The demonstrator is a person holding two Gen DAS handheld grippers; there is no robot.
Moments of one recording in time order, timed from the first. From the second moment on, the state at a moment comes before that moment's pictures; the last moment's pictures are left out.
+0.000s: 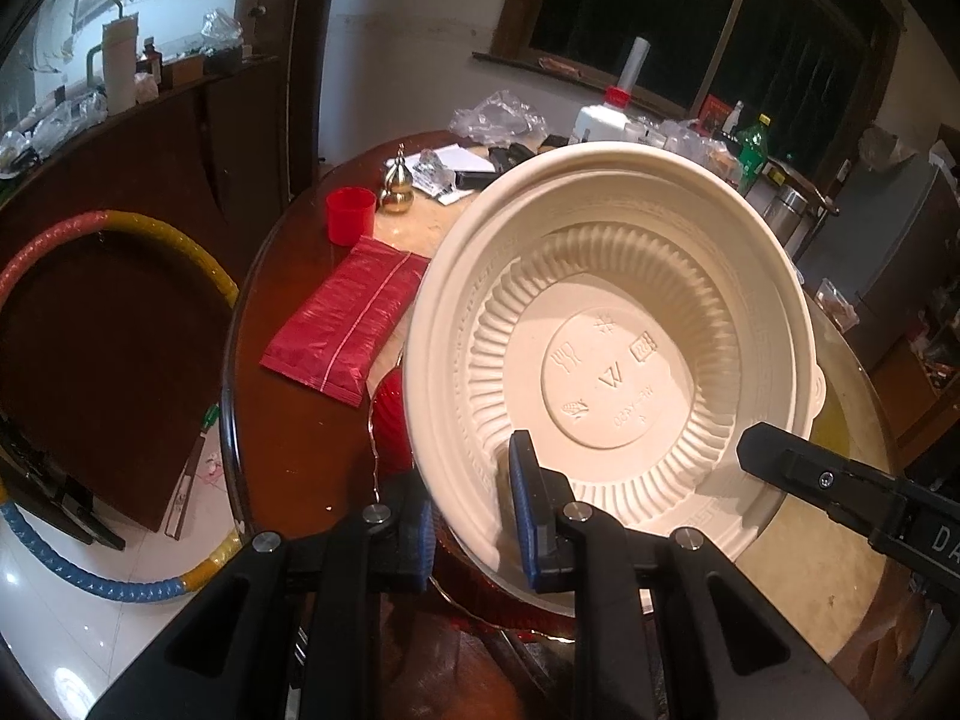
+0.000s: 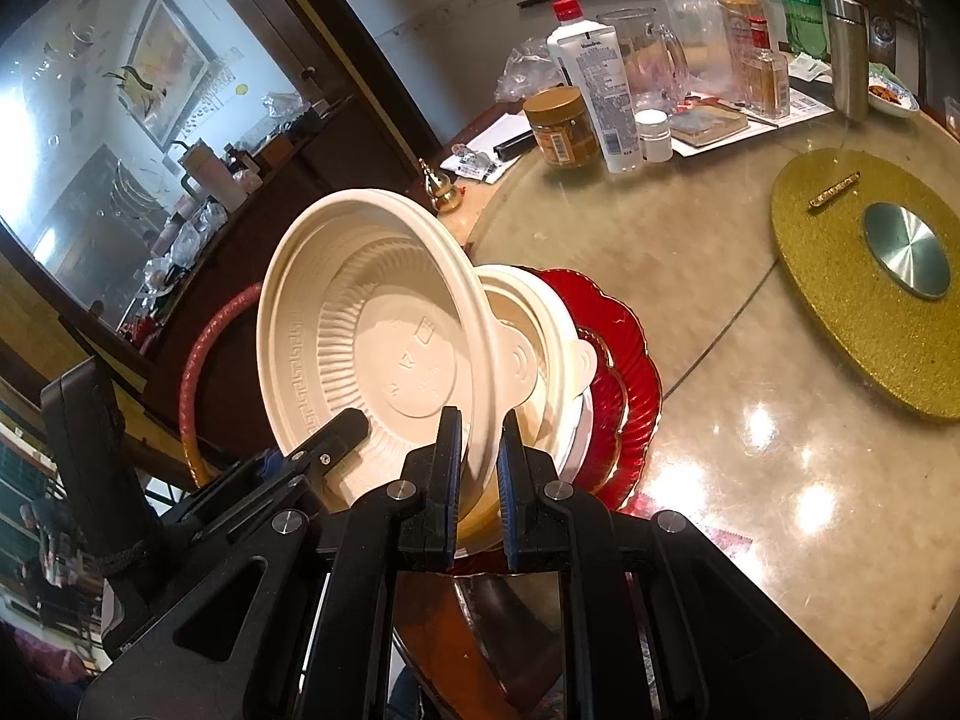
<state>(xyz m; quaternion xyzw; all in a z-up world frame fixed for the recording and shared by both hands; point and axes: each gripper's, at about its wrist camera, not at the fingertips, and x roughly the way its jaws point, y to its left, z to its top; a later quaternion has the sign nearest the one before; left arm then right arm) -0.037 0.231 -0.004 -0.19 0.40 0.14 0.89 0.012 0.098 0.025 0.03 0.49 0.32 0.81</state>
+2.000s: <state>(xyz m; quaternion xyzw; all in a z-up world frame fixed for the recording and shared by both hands) -0.003 0.228 -0.003 -0.09 0.50 0.09 0.86 0.053 0.080 0.001 0.13 0.63 0.36 0.68</state>
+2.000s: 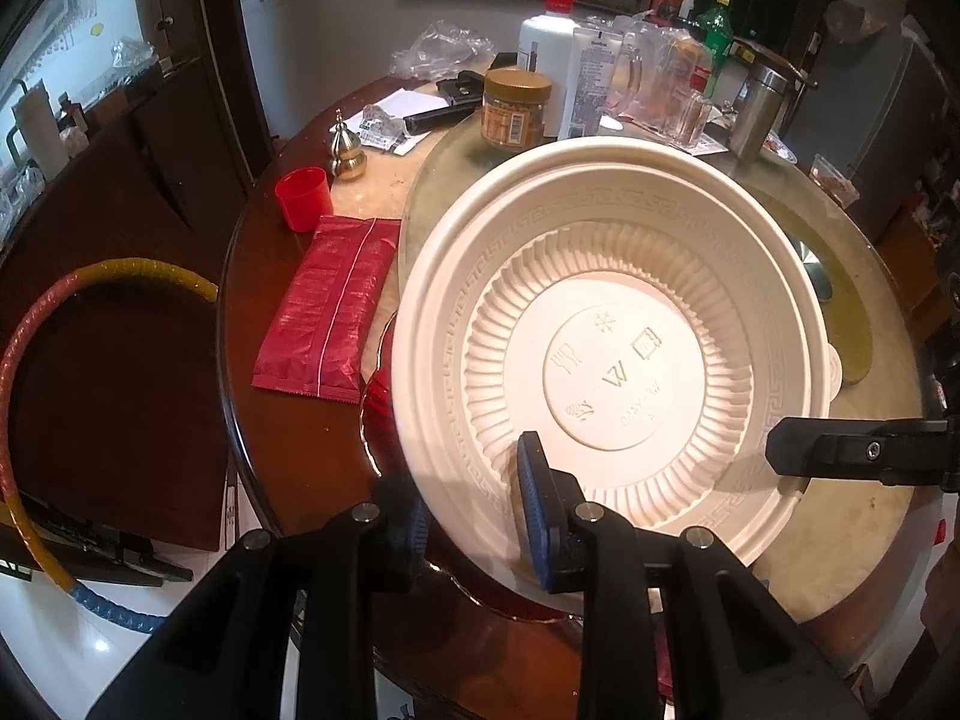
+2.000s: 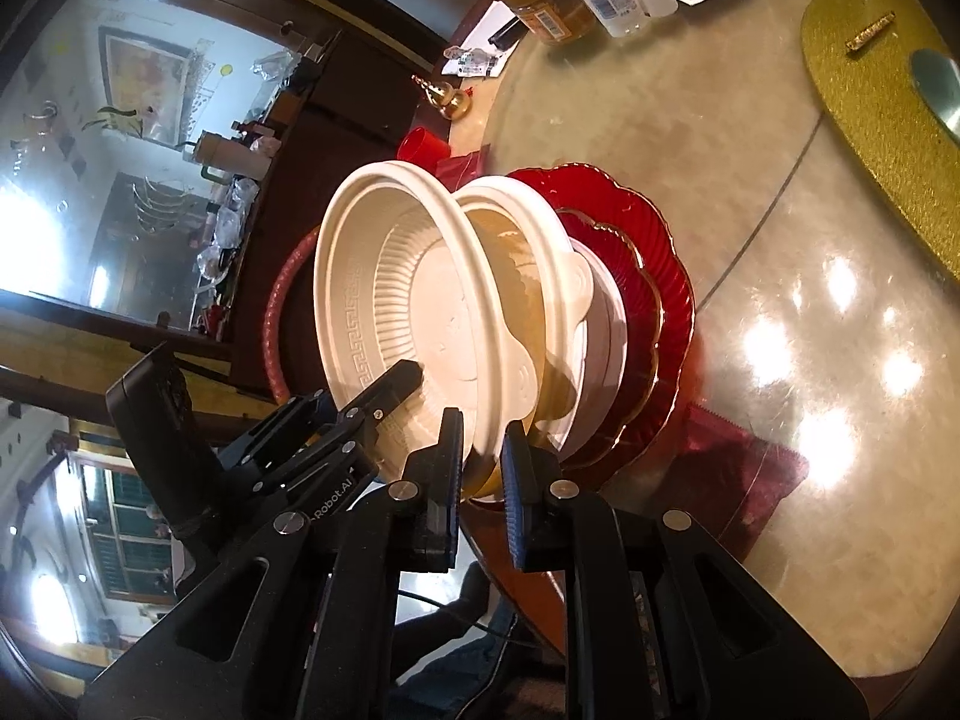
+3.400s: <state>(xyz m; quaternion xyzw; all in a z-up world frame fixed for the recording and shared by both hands) -0.026 0.218 0.024 -0.10 0.39 0.18 0.90 0.019 0.079 0.049 0.00 0.51 0.40 0.76</state>
